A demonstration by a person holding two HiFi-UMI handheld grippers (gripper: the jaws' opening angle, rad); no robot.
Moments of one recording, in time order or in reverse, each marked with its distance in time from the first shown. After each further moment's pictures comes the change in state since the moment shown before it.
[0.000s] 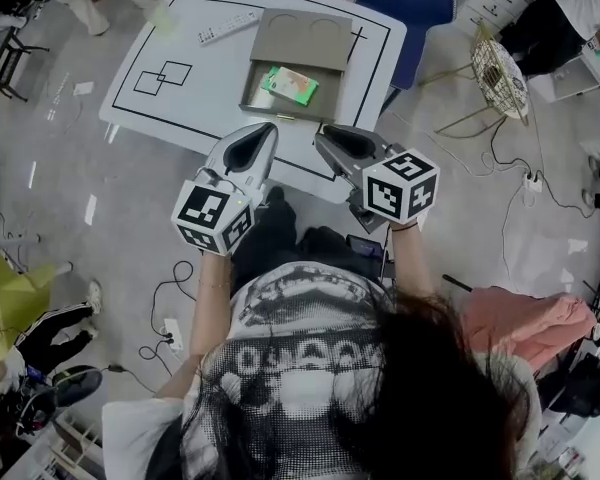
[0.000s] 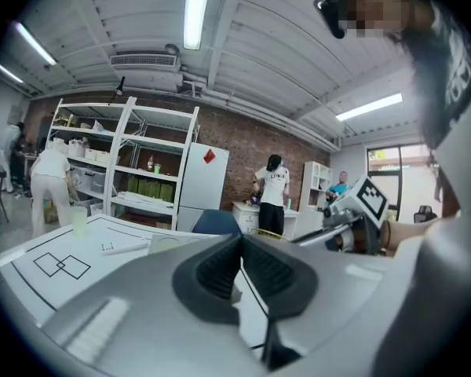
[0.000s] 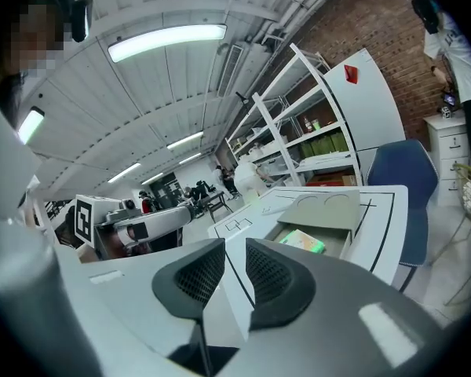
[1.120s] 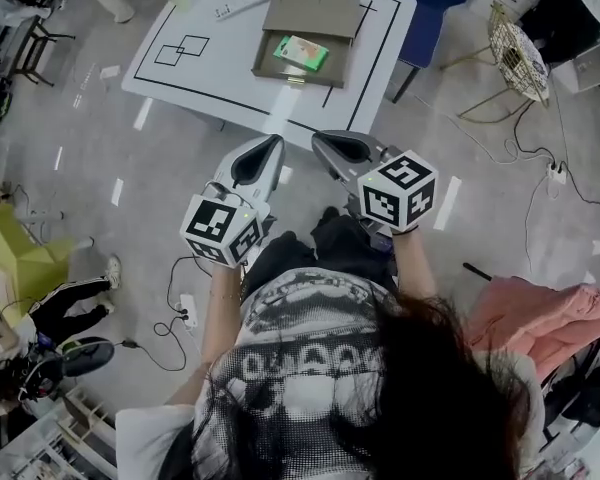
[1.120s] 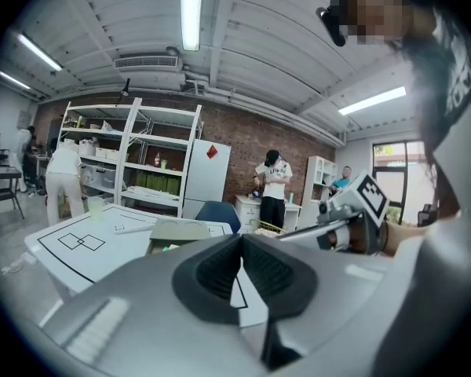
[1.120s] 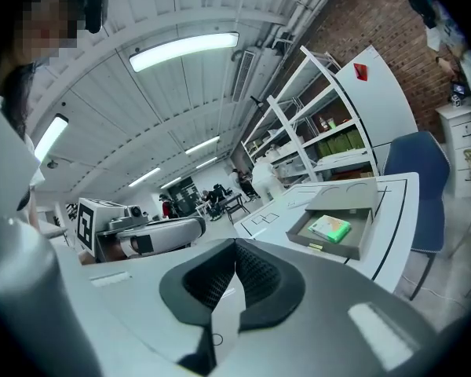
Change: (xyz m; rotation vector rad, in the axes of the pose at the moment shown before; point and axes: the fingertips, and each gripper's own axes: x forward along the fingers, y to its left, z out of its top) left arm -0.075 -0.089 -0.031 -0.011 0.042 0.062; right arm -0.061 0.081 -0.051 -0.016 -0.033 0.128
